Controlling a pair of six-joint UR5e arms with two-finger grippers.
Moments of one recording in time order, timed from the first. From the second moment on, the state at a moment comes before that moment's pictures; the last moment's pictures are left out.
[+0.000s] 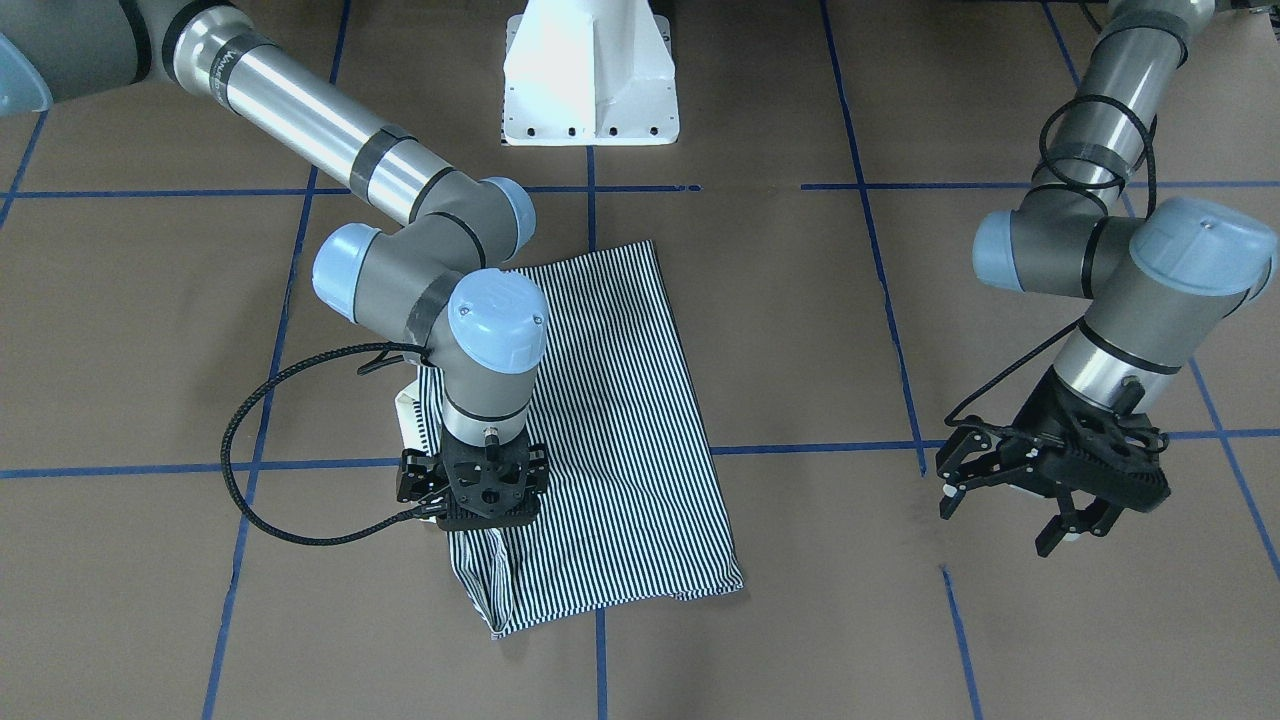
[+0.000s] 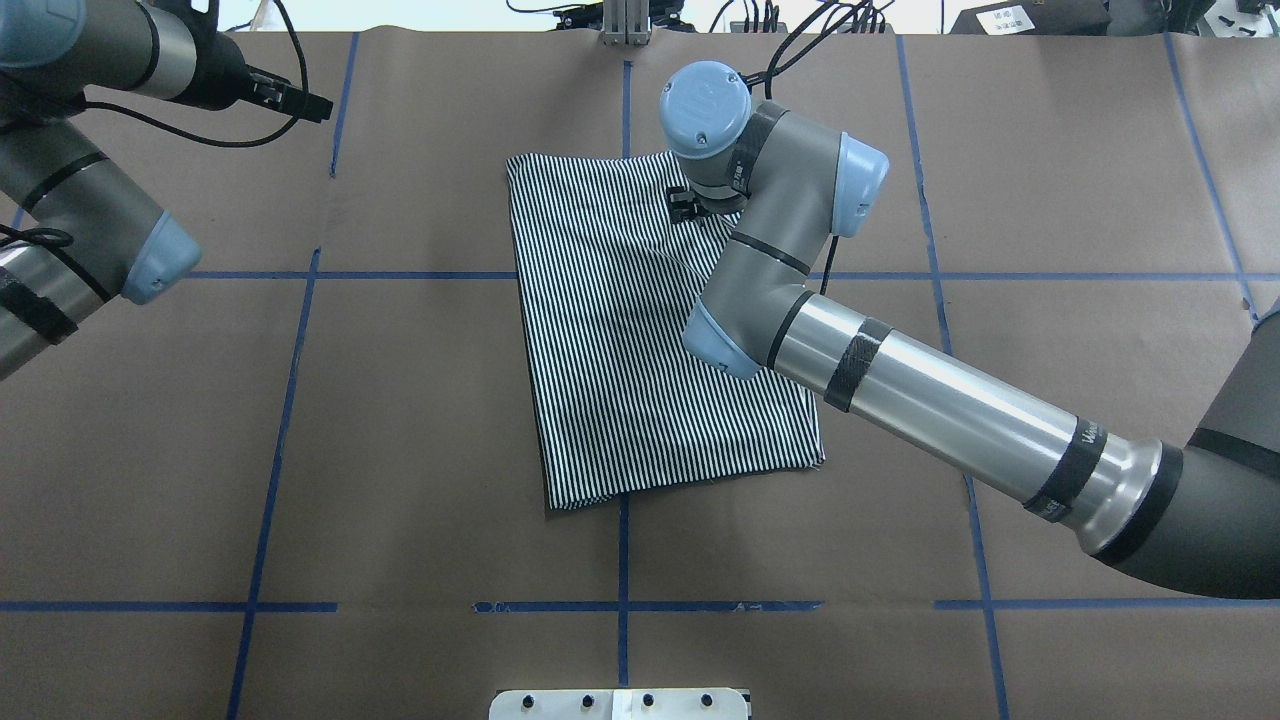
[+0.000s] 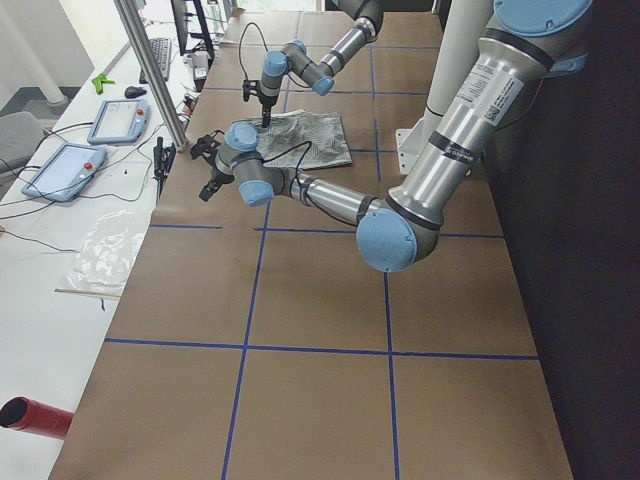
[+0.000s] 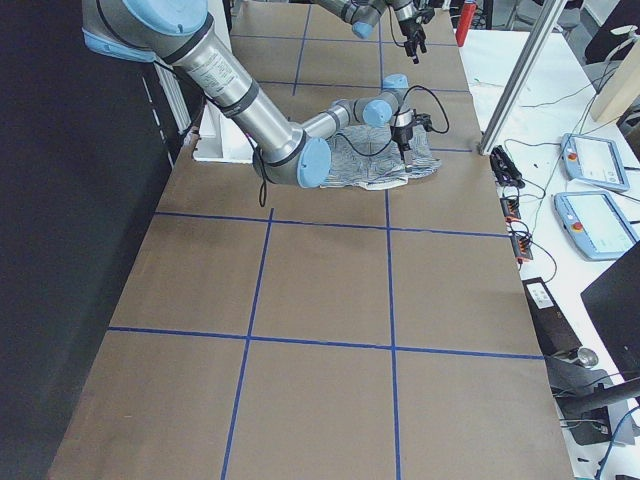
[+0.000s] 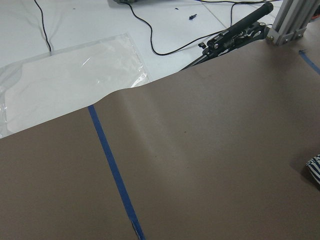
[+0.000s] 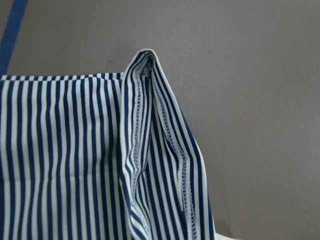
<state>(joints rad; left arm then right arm) -1.03 -2.10 -1.31 -2.38 -1.96 -0.56 0.69 -0.62 1.05 -1.43 1.67 0.90</state>
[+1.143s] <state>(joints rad) -1.02 -2.10 -1.35 -2.37 -2.04 -0.61 0.84 -0.66 1.01 -1.42 1.76 0.73</state>
